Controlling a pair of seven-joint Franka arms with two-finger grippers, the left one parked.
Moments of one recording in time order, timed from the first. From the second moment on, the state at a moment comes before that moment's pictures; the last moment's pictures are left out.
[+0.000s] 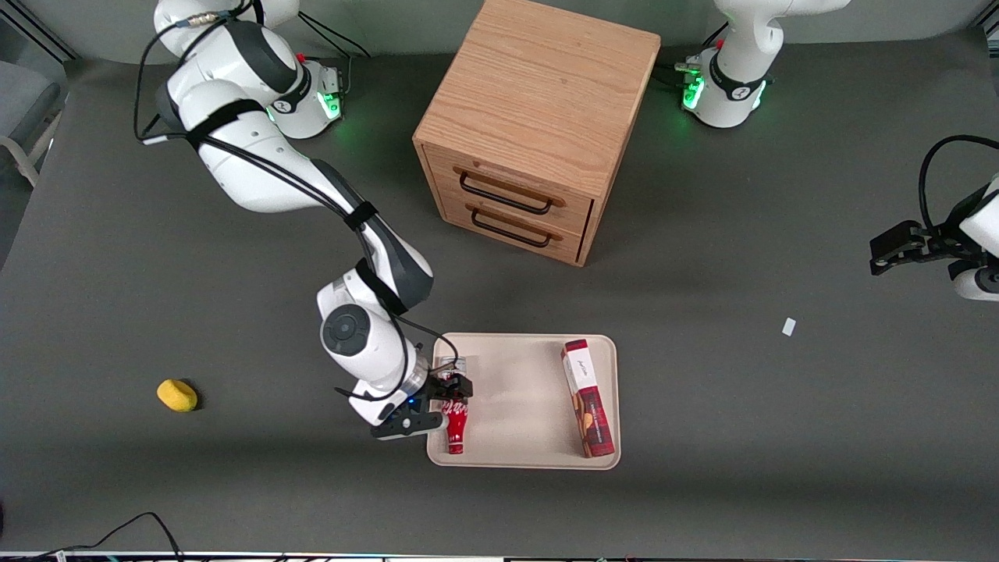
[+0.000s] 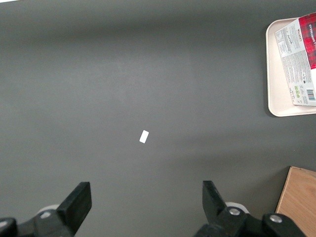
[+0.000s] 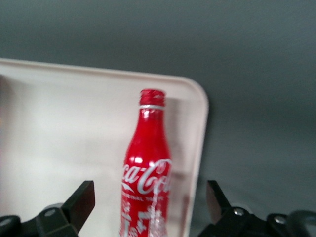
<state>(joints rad) 0.24 0.96 0.31 -1.16 -0.20 2.33 0.42</state>
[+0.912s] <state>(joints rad) -0.05 0.21 0.30 -1.65 -0.10 1.89 0.28</state>
